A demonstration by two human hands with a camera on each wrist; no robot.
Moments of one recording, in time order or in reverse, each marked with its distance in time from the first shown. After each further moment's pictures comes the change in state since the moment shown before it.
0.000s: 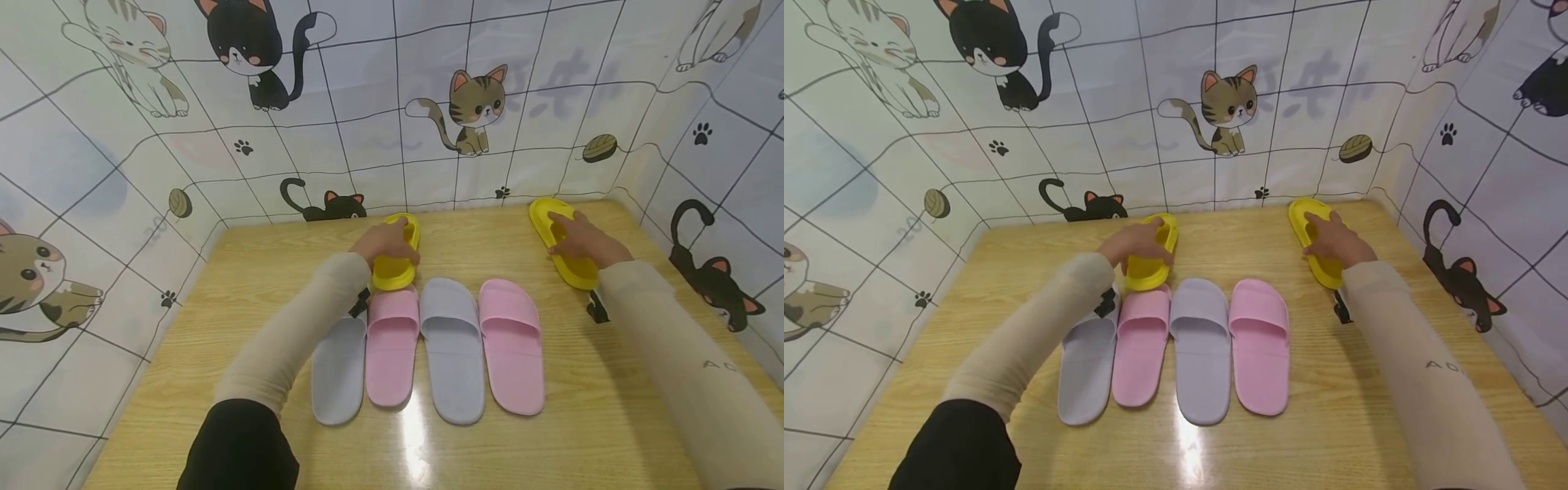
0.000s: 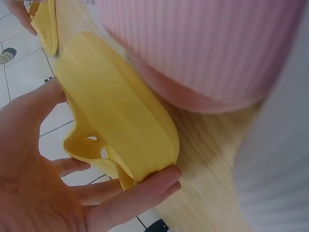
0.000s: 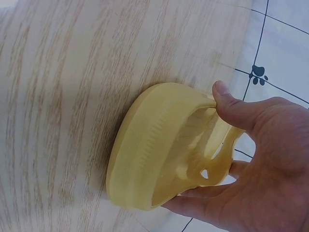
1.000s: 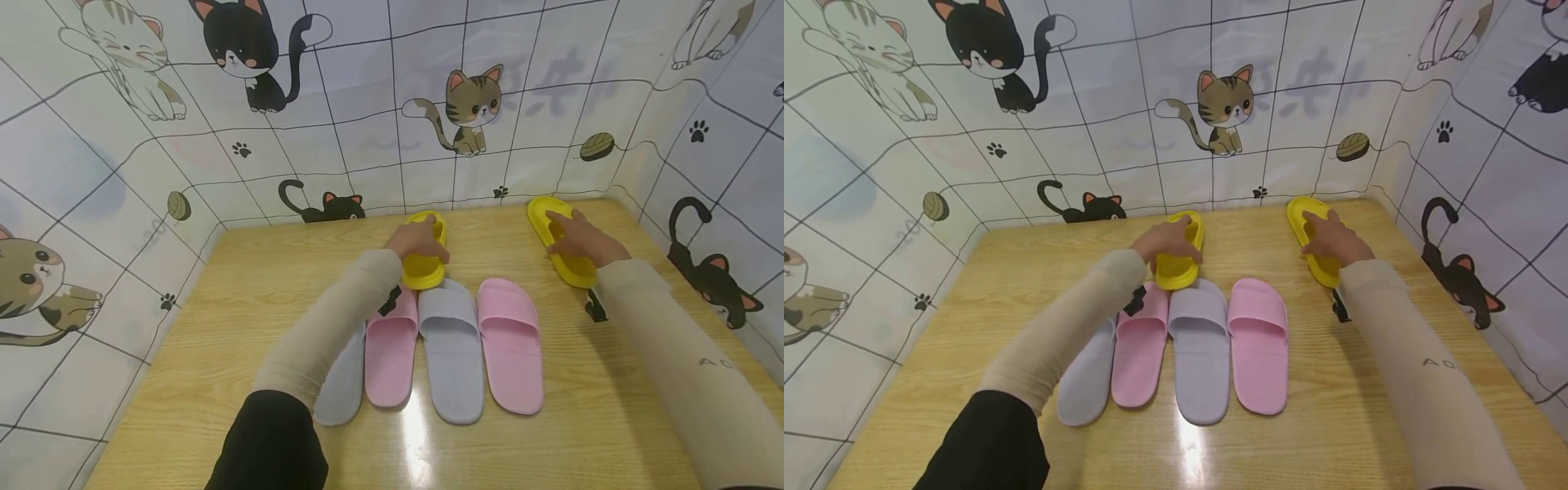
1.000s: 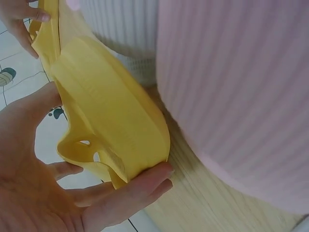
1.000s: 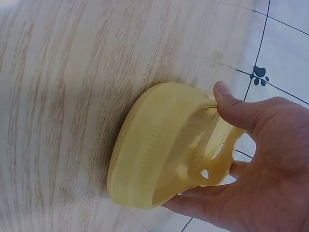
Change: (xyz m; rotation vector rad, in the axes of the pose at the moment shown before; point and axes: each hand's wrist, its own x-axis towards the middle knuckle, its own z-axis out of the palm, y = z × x) left_hand 0.006 0.056 0.019 0.128 0.016 0.056; right_hand -0.005 -0.003 0.000 0.038 -0.003 0.004
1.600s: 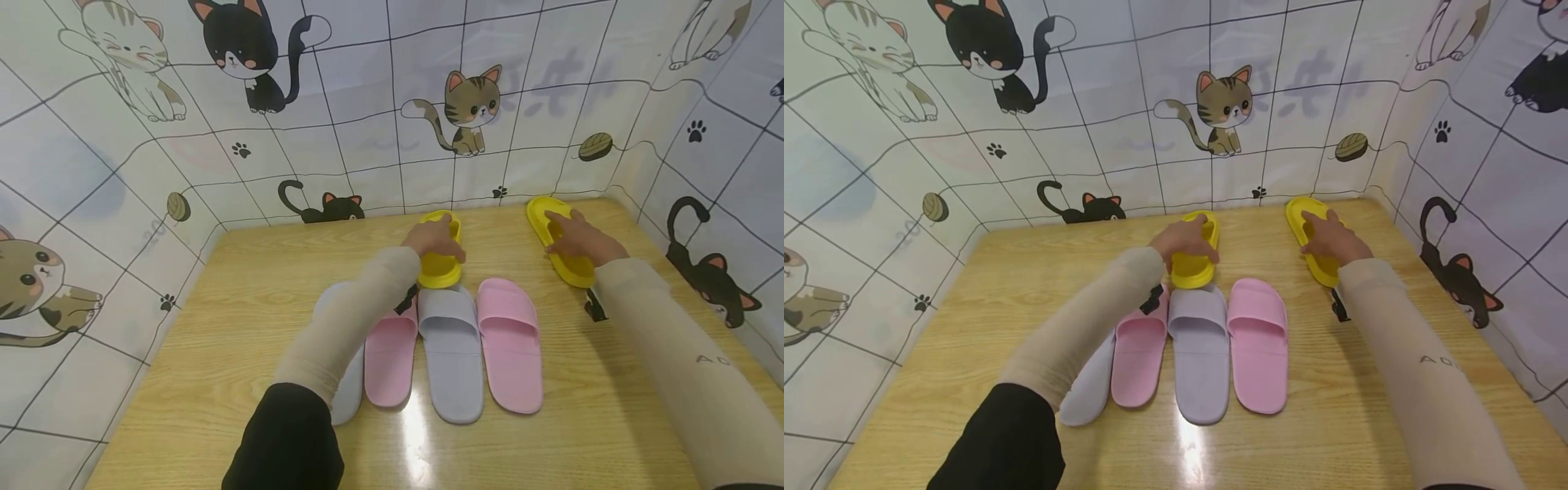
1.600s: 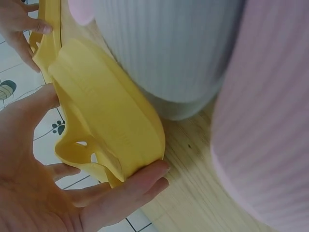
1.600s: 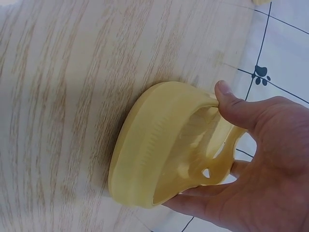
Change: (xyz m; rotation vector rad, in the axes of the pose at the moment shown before) left_hand 0.005 0.031 0.007 0.012 -0.003 -0.009; right_hand 0.003 0.002 0.000 -0.007 0.003 -0.001
